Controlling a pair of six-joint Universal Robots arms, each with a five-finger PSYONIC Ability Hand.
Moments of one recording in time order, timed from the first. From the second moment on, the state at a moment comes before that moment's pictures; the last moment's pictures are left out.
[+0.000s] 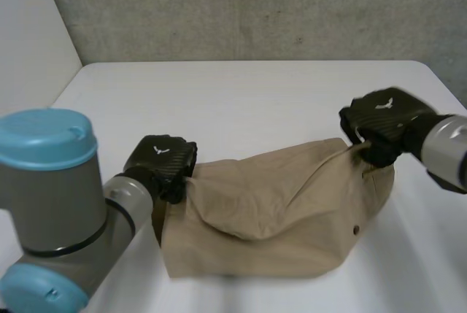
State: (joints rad) left arm 4.12 -1.86 -1.63 3.13 -1.63 3.33; right arm 1.81 -1.42 1.47 0.39 1.24 2.58; left_hand 1.11 1.20 1.19 1.20 0.98; right_hand 0.95 1.17 1.18 1.19 0.99
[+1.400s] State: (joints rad) left arm 4.26 -1.90 -1.74 3.19 -1.56 3.48; right arm 1.88 -1.23 1.57 0.14 1.40 2.48; left_hand 1.11 1.20 1.19 1.20 0.98; right_hand 0.96 1.17 1.18 1.19 0.99
